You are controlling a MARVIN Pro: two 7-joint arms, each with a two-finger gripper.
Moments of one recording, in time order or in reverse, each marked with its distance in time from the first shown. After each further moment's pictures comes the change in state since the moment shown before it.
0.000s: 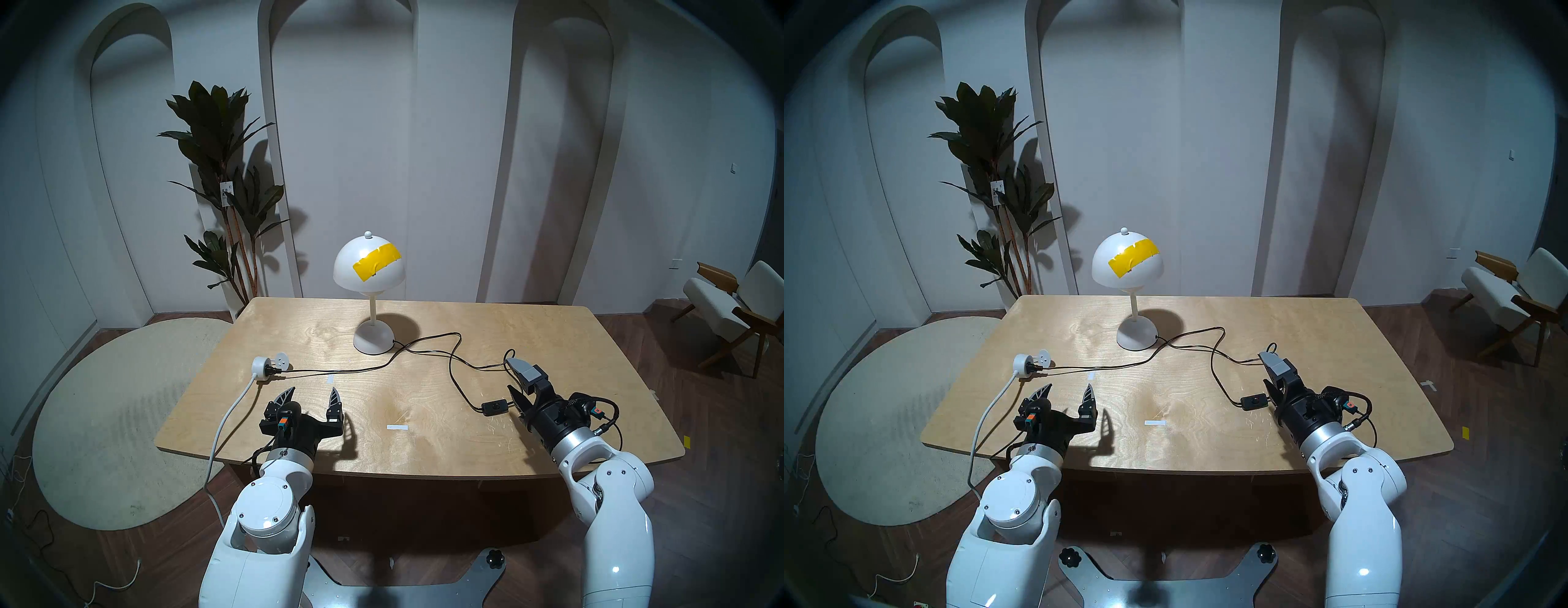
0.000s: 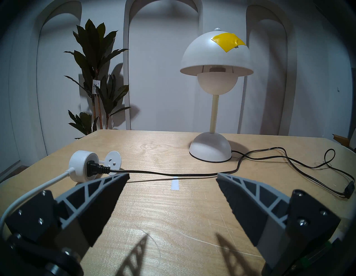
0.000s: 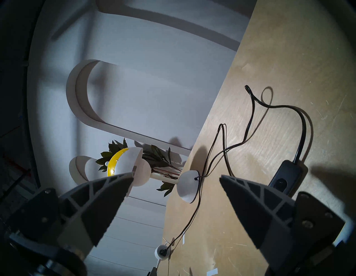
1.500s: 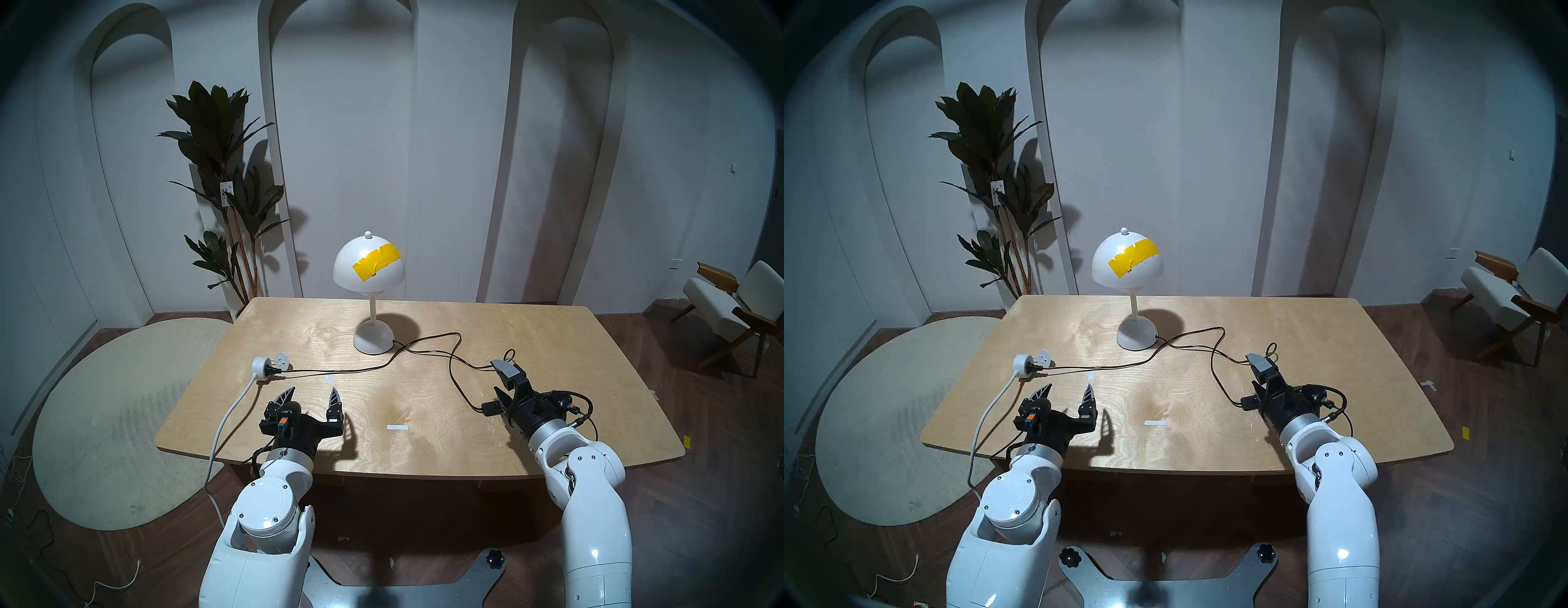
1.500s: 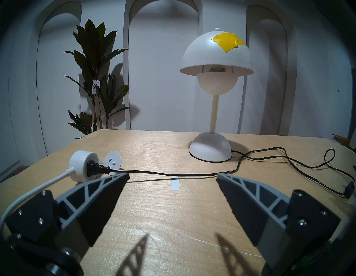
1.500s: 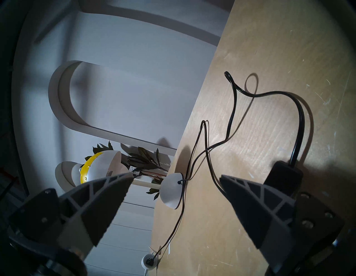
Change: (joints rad) left arm 0.000 0.000 0.000 0.000 0.000 0.000 0.000; right arm 0.113 0.015 -0.057 0.168 -0.022 -0.080 -0.051
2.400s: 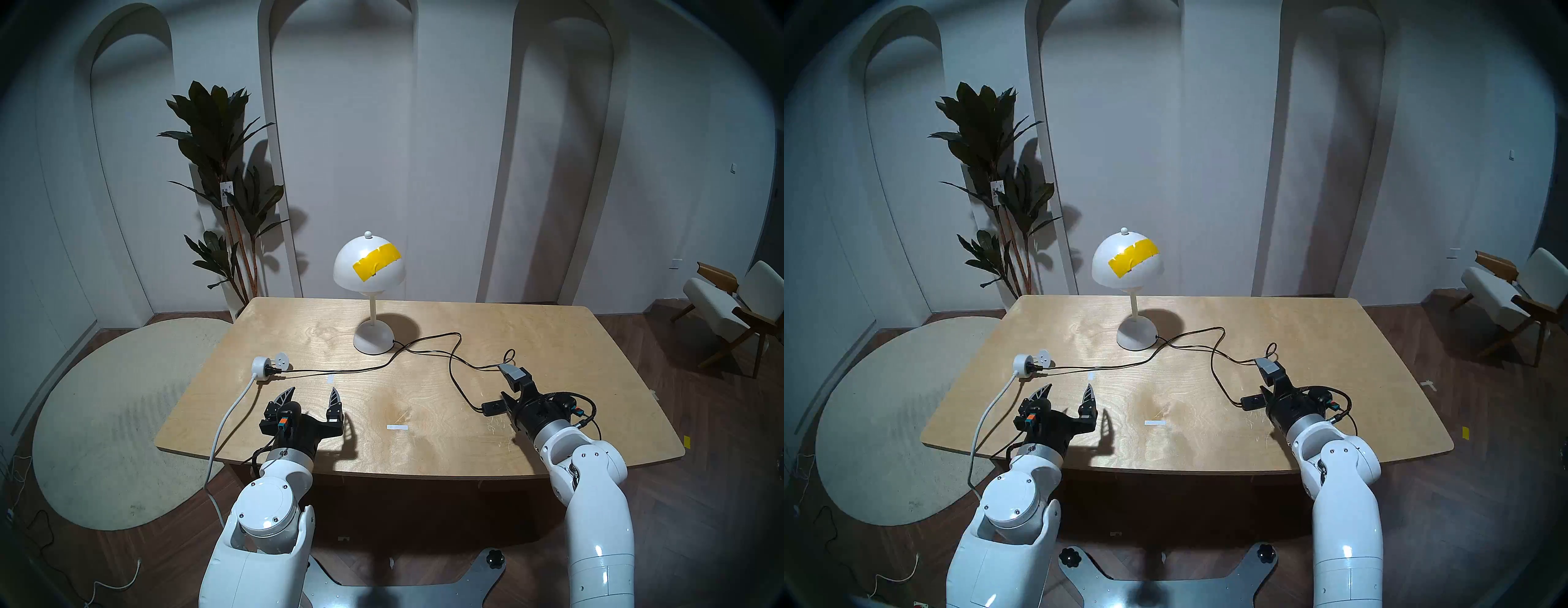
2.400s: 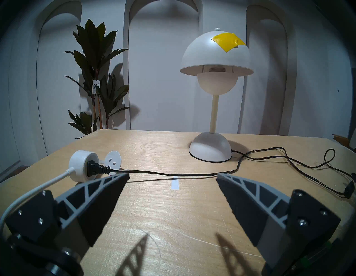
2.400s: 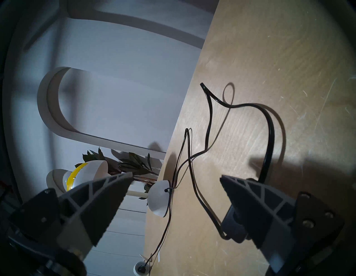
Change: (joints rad) left arm 0.000 0.000 0.000 0.000 0.000 0.000 0.000; right arm 0.034 0.025 0.029 0.041 0.027 0.015 -0.042
